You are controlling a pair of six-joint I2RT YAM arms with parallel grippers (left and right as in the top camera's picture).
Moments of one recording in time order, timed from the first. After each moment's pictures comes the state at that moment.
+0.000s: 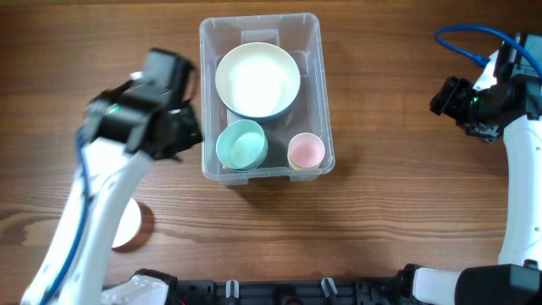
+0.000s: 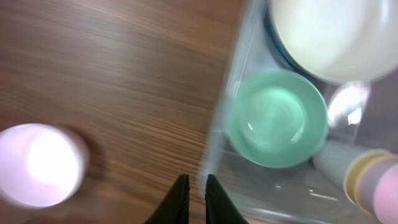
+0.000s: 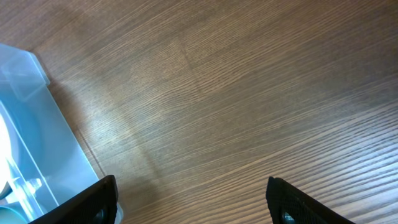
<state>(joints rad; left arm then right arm) -0.28 1.40 1.50 -1.36 -0.14 -0.60 -0.23 1.49 1.49 -1.18 -0.07 0.28</state>
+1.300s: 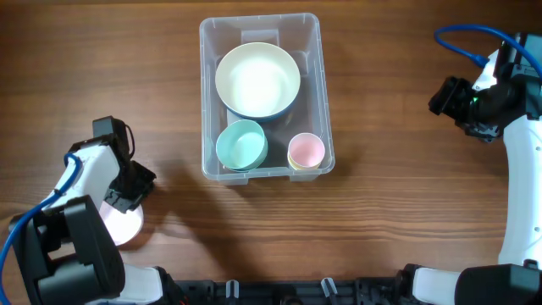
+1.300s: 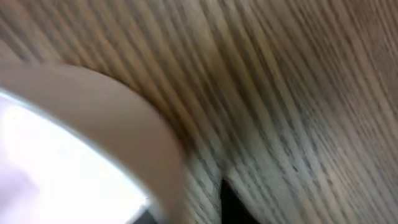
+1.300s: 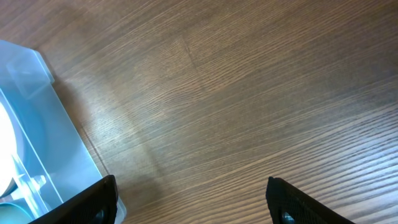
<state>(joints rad) 0.26 1.64 0.84 -0.86 -0.12 -0.72 -0.23 1.49 1.49 -1.18 -0.09 0.28</state>
